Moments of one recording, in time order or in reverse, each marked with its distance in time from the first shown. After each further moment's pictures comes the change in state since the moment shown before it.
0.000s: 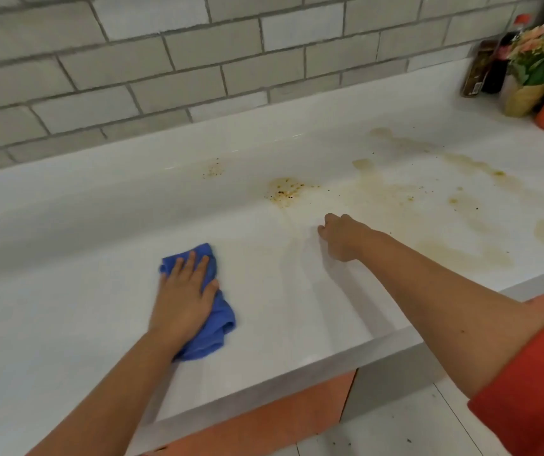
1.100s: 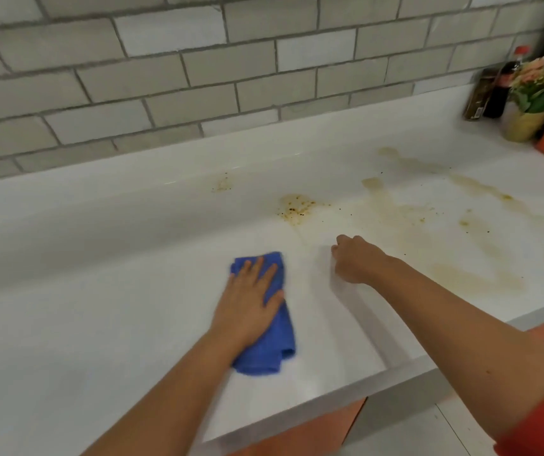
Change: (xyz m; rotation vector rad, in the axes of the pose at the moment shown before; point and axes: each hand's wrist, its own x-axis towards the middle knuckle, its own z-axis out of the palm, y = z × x) left_hand 0.021 0.050 0.011 -0.070 -0.034 0.253; right_hand -0.009 -0.016 -0.006 0.159 0.004 0.096
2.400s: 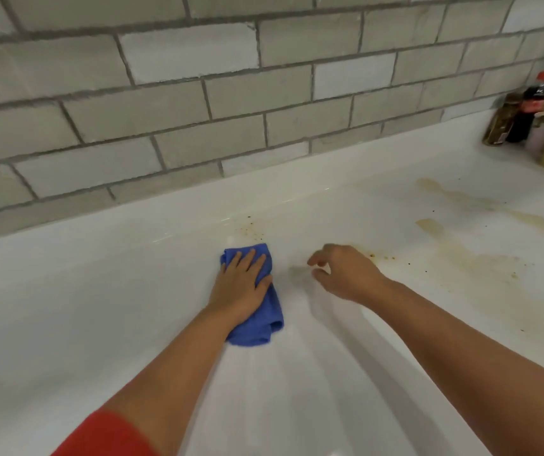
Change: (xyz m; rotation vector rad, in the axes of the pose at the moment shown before) left_hand 0.188 -0.155 -0.029 -0.008 -0.054 0.041; right_hand 0.124 -0.114 -0.043 0.226 0.262 -0.082
